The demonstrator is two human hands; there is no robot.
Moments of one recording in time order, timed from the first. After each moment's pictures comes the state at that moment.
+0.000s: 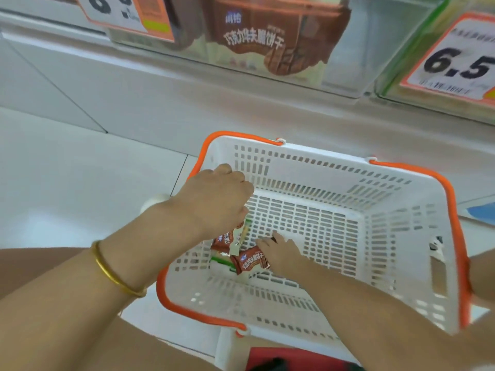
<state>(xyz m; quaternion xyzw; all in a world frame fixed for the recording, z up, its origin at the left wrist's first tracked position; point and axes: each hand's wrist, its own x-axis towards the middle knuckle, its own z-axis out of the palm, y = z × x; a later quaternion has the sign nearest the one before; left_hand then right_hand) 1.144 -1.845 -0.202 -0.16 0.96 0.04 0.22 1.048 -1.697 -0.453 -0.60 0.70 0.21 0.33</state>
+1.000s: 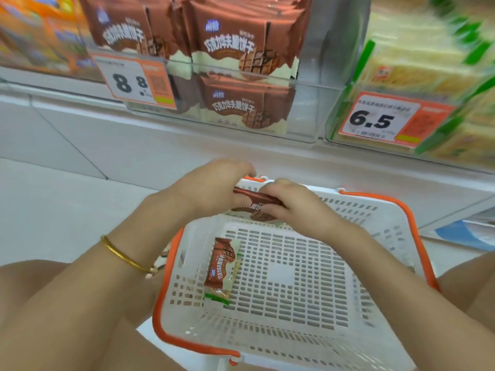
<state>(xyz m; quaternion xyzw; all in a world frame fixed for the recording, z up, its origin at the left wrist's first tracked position) 1.118 -1.865 -0.159 -0.20 0.95 0.20 0.08 0.985 -1.736 -0.214 -0.60 0.74 -0.19 0.24</state>
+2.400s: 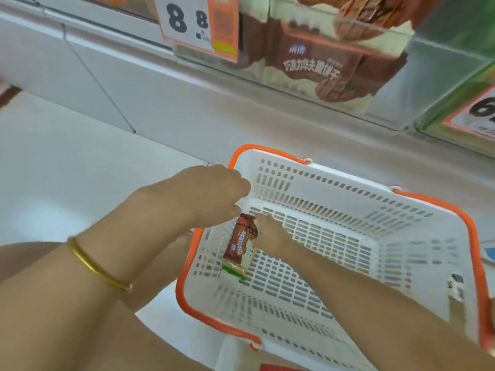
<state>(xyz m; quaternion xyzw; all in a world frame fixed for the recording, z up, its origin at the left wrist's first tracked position) 1.179 -1.882 -0.174 -0.22 0.93 0.08 0.26 1.057 -1.785 -0.413 -0.50 0.76 -0.05 0.41</state>
